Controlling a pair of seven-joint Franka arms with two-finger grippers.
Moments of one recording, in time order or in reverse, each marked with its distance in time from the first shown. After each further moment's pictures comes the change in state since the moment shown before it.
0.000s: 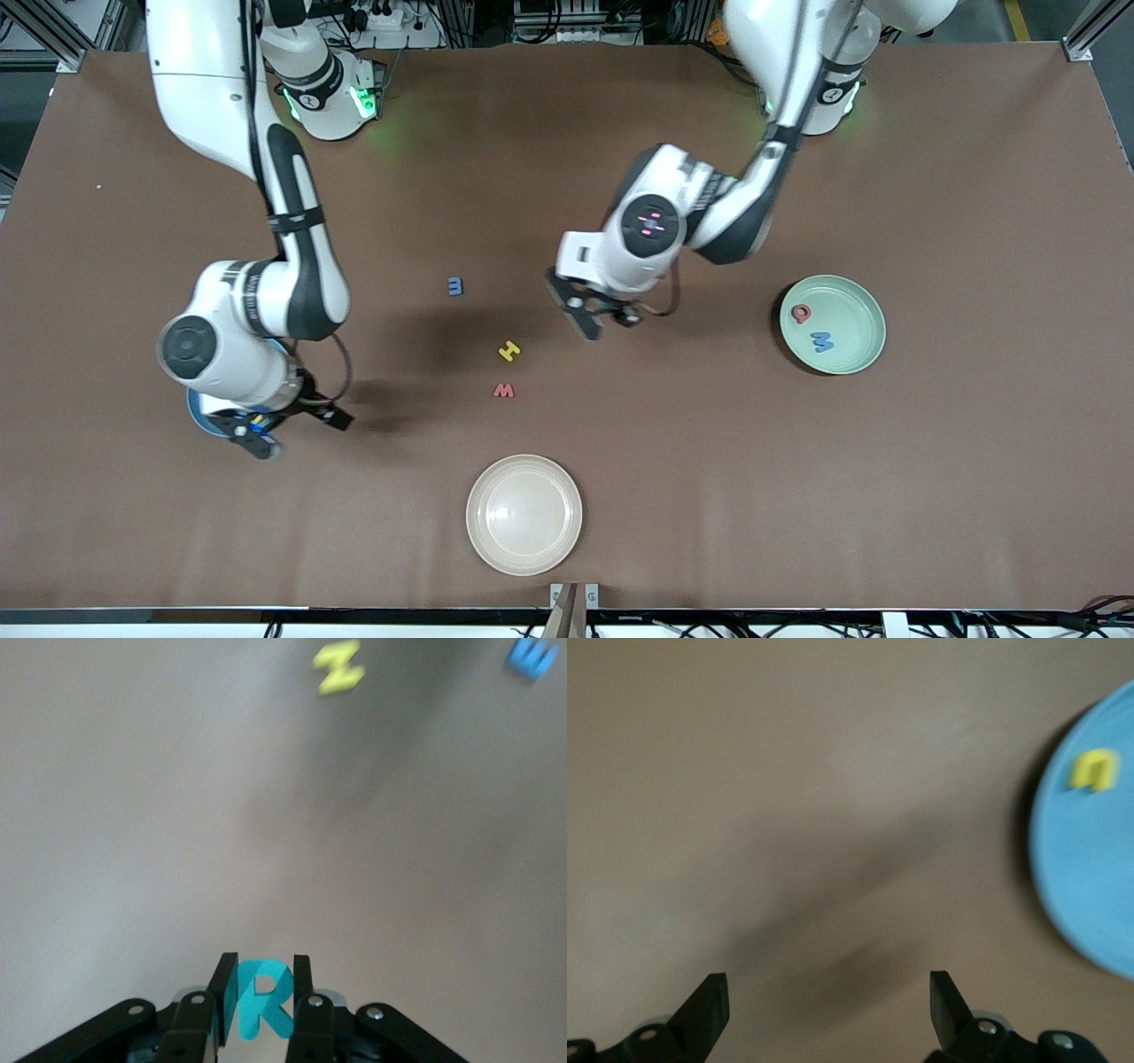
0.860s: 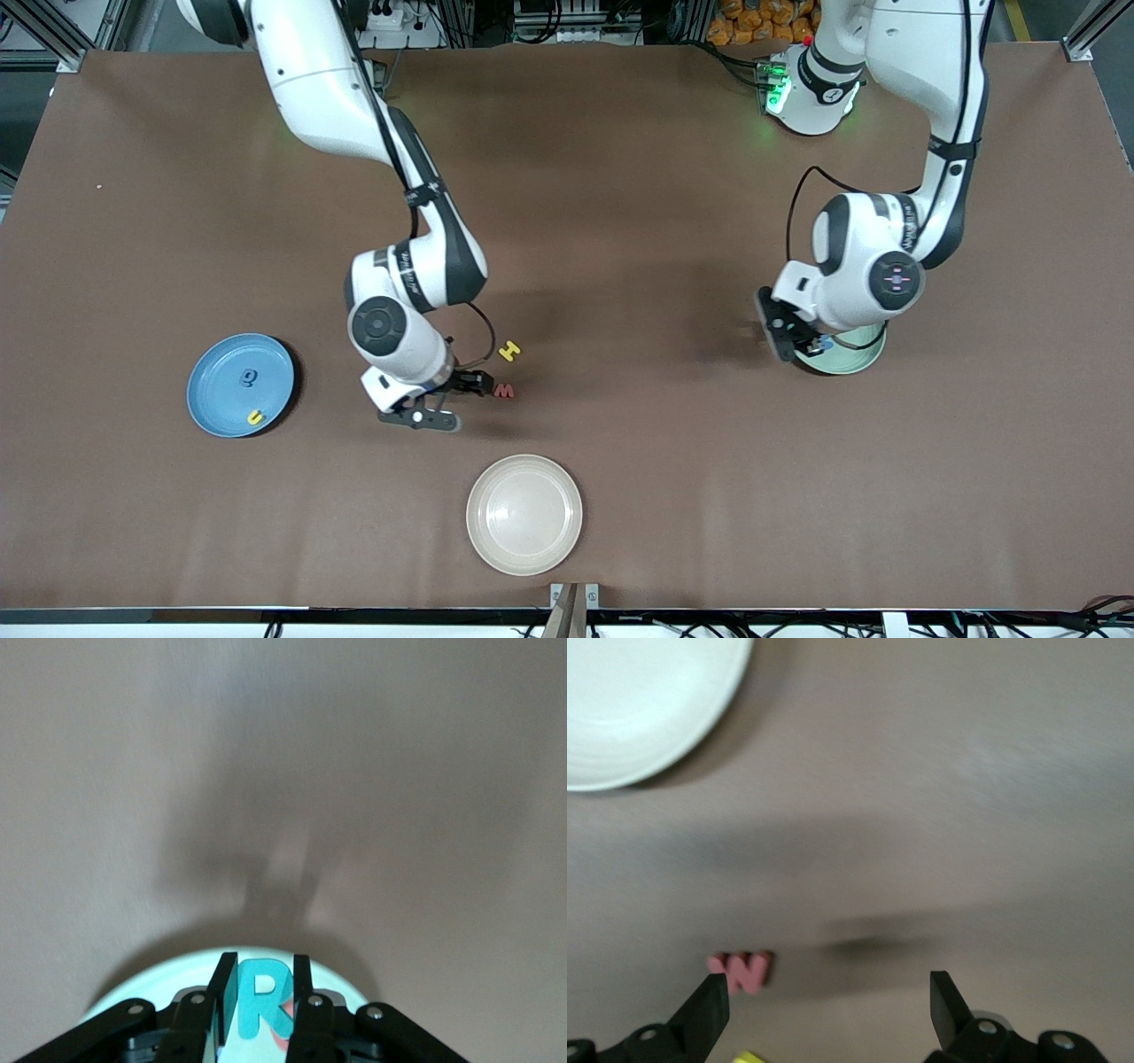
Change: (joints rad) left arm 0.213 -0.122 0.201 -0.491 -0.082 0.246 0.828; right arm 0.173 0.164 0.080 0.200 -0.001 0.002 -0.088
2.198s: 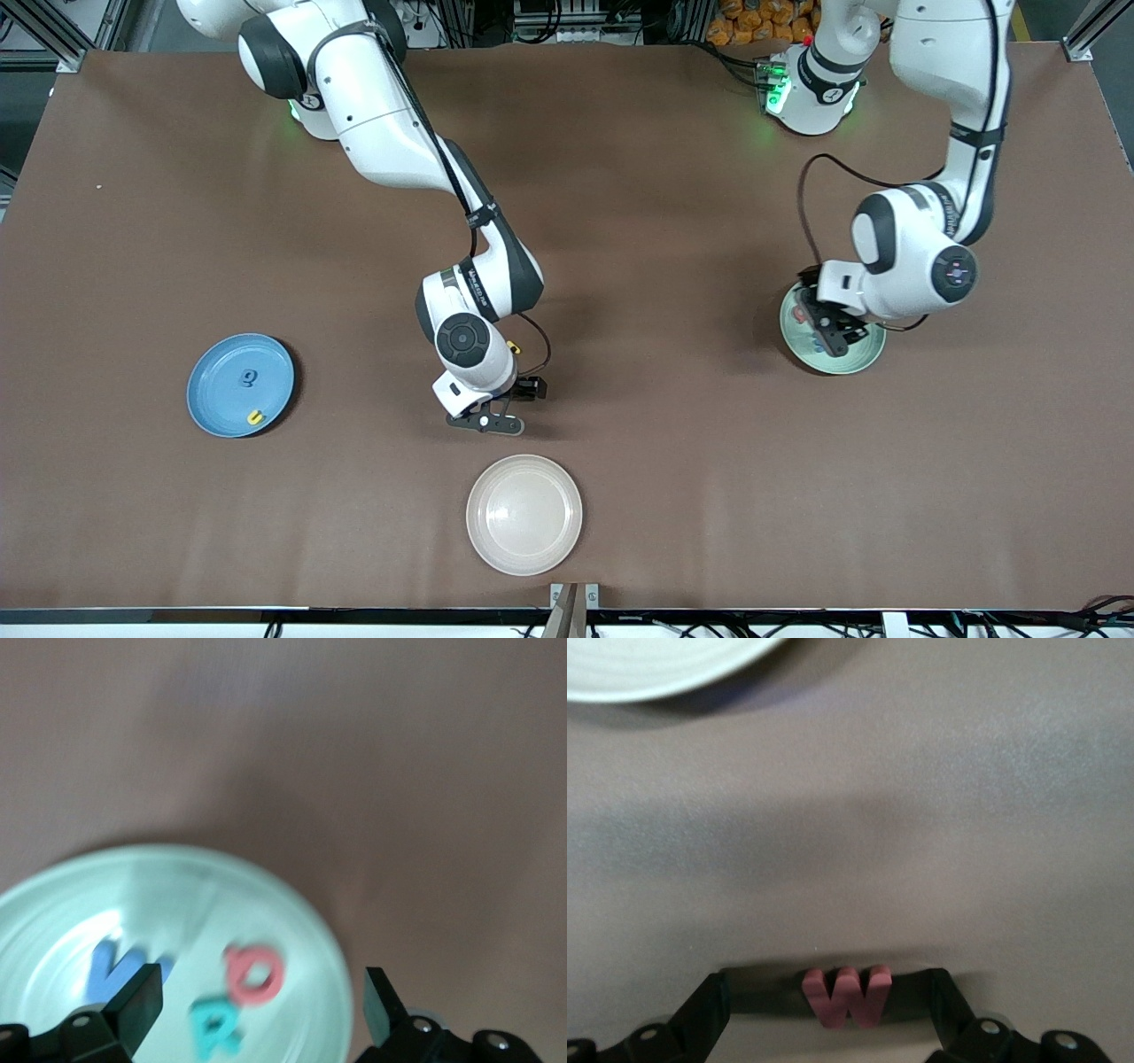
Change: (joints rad) left arm -0.048 -0.020 0.069 -0.076 -0.132 0.002 -0.227; right arm 0.029 0.191 0.044 0.204 0.000 -0.045 0.119
